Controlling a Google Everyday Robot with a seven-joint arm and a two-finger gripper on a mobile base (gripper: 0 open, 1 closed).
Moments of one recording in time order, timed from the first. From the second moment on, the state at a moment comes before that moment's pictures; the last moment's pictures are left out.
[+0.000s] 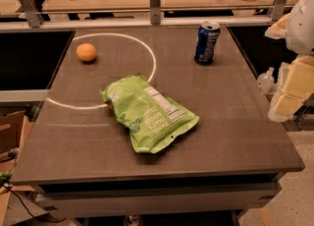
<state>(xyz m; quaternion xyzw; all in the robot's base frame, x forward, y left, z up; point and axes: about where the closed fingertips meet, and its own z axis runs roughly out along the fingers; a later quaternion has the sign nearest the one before) 0.438 -0.217 0.976 -0.60 0.78 -0.03 0.16</state>
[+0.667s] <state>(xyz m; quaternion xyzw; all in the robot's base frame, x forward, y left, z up) 0.438 -0.215 0.980 -0.61 0.77 -0.03 0.18</state>
